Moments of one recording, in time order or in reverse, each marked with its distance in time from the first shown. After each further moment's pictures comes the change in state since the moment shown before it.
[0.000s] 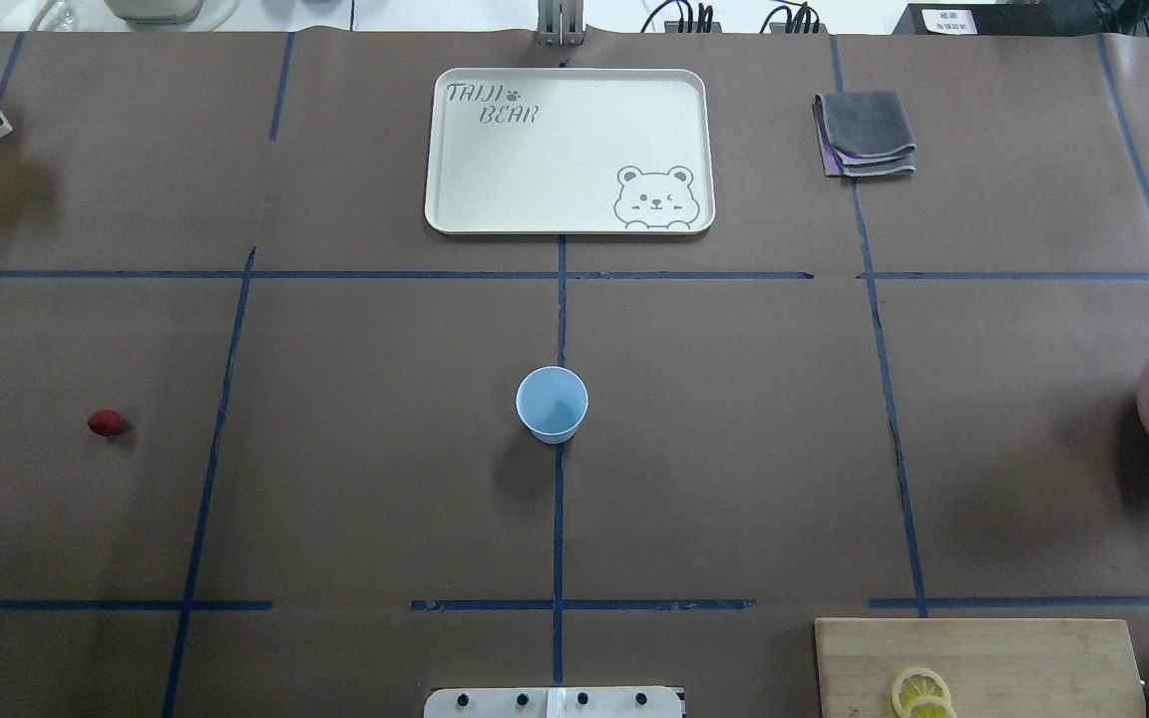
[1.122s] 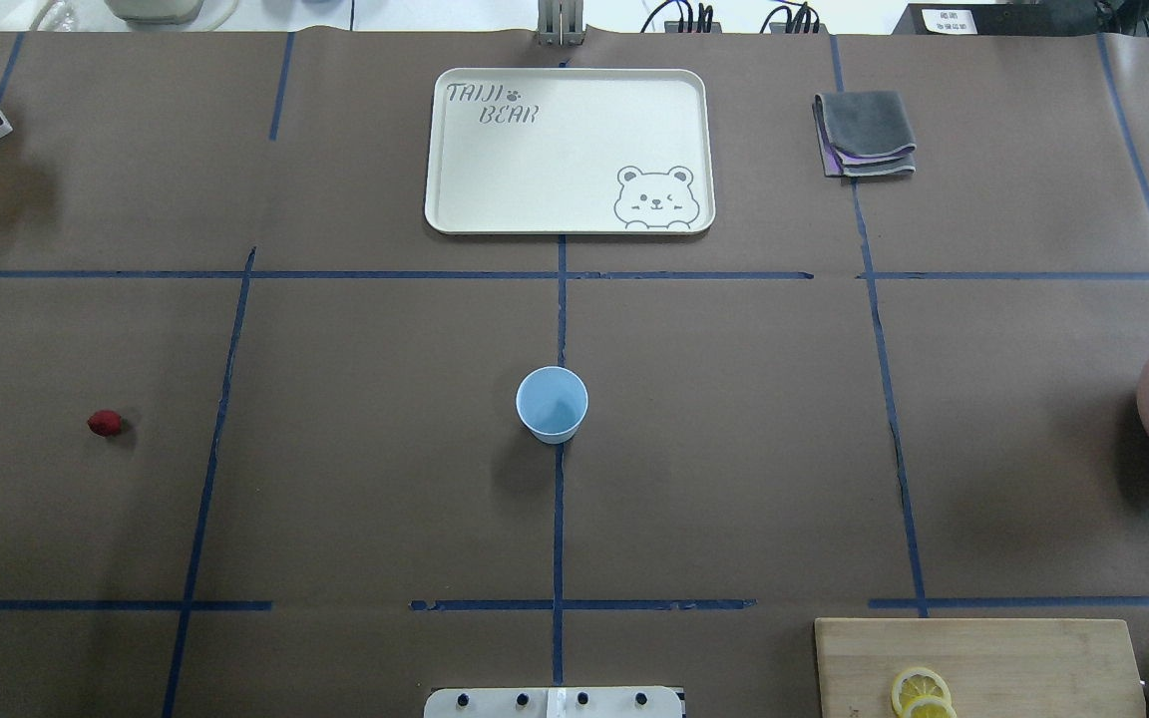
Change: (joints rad) left arm 0.000 -0.002 0.000 0.000 0.000 0.000; right arm 0.040 0.031 -0.002 -0.012 0.004 -0.077
